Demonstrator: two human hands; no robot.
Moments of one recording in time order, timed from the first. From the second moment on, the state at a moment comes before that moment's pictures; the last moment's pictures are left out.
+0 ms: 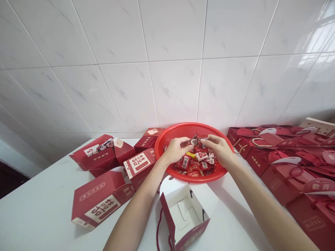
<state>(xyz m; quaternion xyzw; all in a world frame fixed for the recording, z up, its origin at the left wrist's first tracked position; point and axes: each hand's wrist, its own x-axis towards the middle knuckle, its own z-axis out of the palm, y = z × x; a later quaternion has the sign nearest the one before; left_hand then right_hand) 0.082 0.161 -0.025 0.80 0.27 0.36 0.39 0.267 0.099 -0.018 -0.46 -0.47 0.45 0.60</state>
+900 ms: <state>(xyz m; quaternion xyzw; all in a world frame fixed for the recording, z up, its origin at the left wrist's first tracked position) 0.080 0.154 -0.016 0.80 0.24 0.35 0.42 0.274 0.099 -0.015 -0.38 -0.45 0.58 0.57</state>
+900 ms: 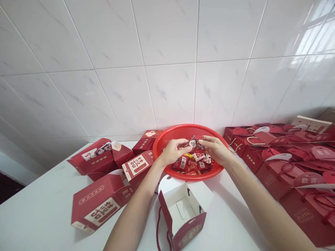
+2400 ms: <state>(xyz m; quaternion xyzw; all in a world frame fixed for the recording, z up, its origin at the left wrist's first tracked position) 0.091 0.140 -0.035 0.94 0.29 -0.02 0.20 0.277 0.109 -0.029 -0.49 -0.35 0.45 0.66</state>
